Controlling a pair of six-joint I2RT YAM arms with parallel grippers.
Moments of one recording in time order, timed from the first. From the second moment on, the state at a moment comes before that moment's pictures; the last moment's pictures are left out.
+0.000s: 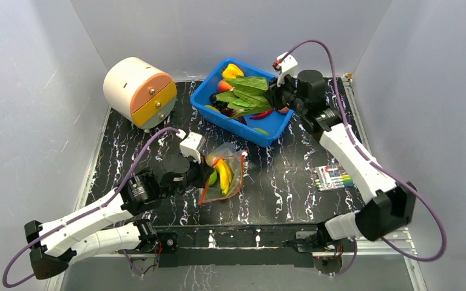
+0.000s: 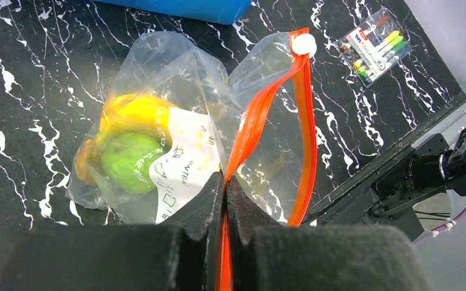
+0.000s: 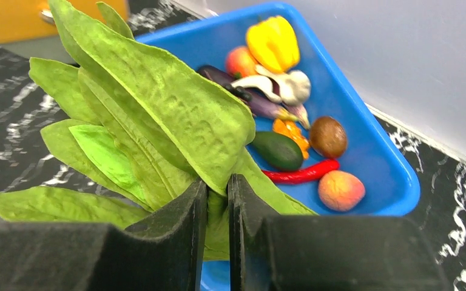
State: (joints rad) left arm -1.05 0.83 0.82 -0.48 -0.33 -0.47; right arm 0.38 1.43 1.37 -0.21 -0.17 -0.12
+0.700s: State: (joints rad) left arm -1.05 0.83 0.85 -0.50 -0.31 -0.50; right arm 0.39 0.94 0.97 0.11 -0.85 0.29
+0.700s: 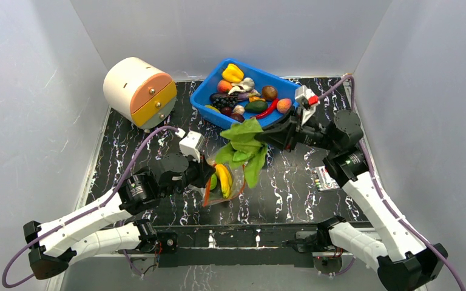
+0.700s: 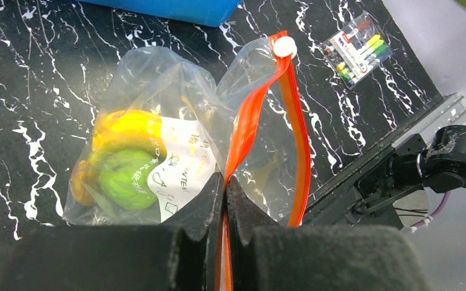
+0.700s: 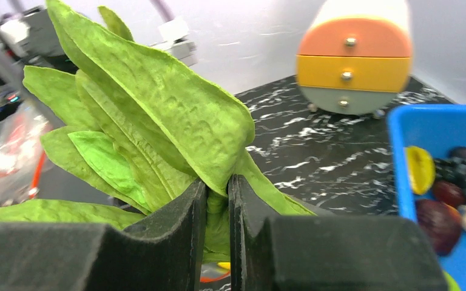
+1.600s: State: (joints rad) left arm -1.05 0.83 0.85 -0.43 -0.19 -0.52; right arm 0.51 0.85 0.83 0.30 -1.30 0.38
